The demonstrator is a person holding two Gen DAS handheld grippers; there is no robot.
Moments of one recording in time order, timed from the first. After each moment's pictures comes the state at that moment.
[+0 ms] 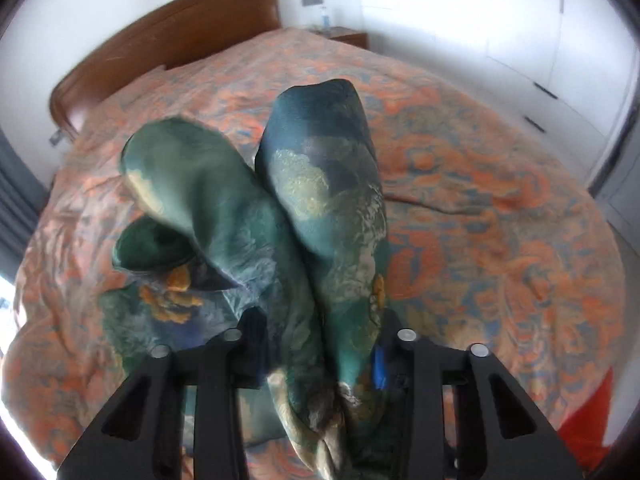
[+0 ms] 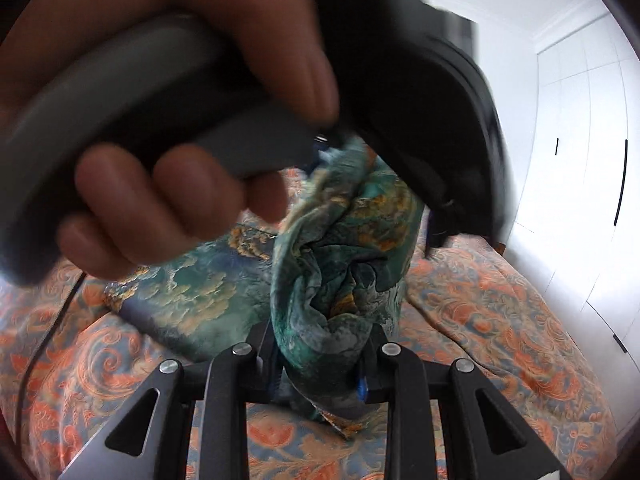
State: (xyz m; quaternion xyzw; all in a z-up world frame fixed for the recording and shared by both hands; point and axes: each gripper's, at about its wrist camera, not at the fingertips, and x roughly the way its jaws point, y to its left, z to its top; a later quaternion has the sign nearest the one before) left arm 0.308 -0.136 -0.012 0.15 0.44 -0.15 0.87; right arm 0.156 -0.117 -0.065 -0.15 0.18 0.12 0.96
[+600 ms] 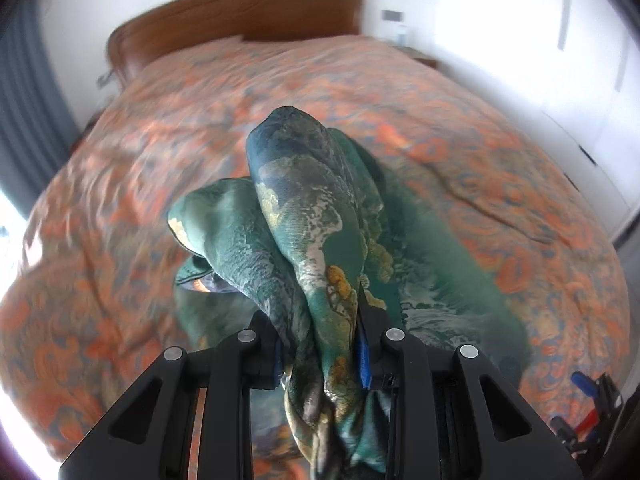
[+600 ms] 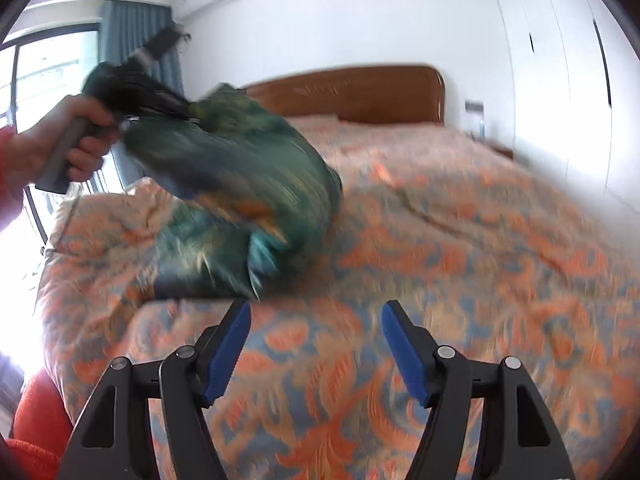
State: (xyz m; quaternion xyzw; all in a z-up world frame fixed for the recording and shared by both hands) left arm 0.329 0.079 -0.016 0.04 0.45 -0.06 0.89; right arm 0.114 -0.189 -0.093 0.01 0.28 0.13 0.95
